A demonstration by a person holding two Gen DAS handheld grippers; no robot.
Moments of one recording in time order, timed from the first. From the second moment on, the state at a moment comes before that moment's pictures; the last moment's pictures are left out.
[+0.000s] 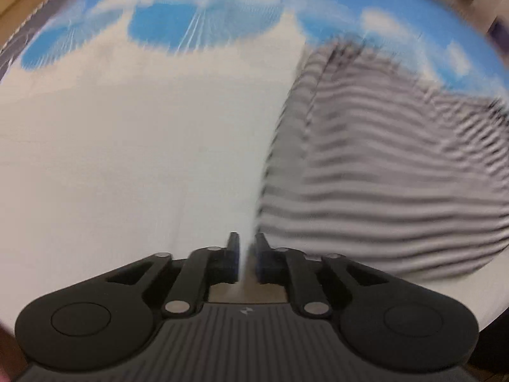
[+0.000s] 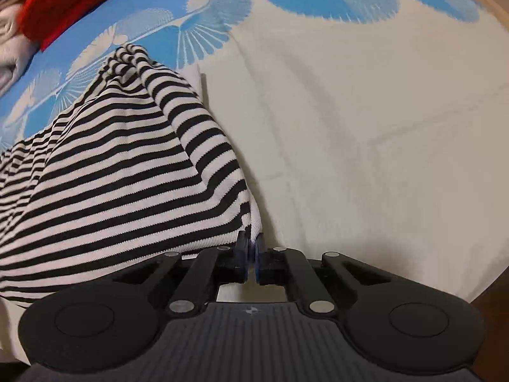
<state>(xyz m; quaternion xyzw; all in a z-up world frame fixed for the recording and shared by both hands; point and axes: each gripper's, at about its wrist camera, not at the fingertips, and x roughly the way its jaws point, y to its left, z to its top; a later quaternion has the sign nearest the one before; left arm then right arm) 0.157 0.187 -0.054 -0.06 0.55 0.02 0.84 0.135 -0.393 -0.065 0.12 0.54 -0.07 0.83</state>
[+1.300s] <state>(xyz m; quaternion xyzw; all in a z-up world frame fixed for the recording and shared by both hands) 0.212 0.144 -0.045 -0.11 0.51 0.01 0.85 0.231 -0.201 -0.080 0.00 0.50 0.08 0.86</state>
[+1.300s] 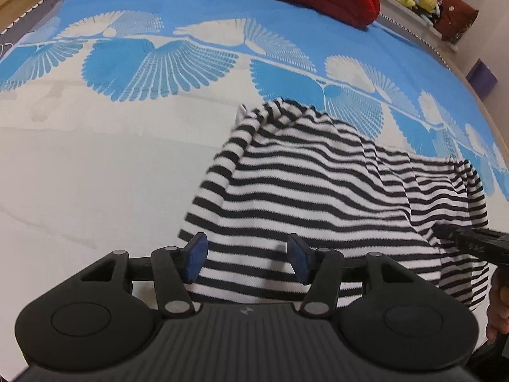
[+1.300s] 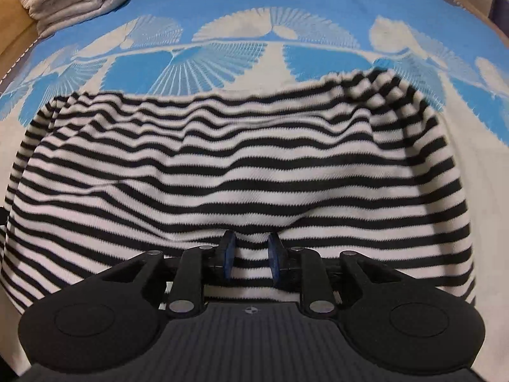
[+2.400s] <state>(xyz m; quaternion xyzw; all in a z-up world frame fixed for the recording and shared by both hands) 0.156 0.206 -0.079 -0.29 0.58 0.03 0.76 0.182 -0.244 -0.046 0.03 0.50 0.07 0.86</state>
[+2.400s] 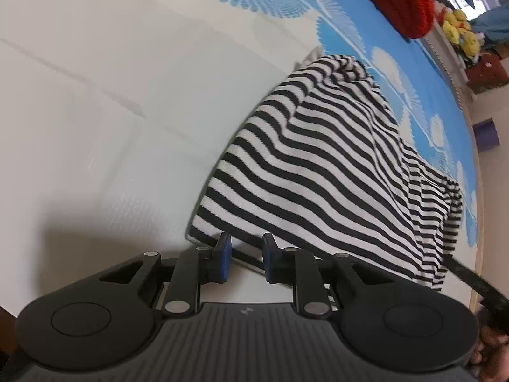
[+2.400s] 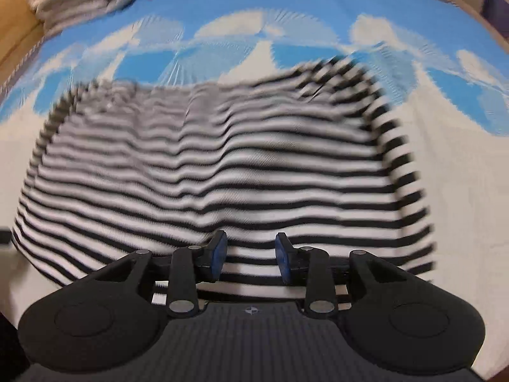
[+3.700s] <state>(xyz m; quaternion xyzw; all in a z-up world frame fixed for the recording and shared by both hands) 0.184 0.226 -0.121 -0.42 0.56 0.09 0.71 0.165 -0.338 0.002 0.11 0.44 -0.01 0.89</state>
